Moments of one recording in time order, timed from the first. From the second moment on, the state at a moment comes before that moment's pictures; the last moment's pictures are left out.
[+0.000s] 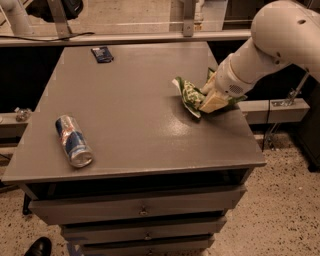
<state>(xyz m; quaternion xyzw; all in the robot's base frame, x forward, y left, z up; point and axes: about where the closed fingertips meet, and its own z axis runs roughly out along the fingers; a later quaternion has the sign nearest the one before) 0.612 -0.147 0.842 -0.62 0.73 0.03 0.27</state>
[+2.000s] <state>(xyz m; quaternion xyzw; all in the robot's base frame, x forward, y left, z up) 0.686 -0.149 0.945 -0.60 0.72 -0.01 0.35</state>
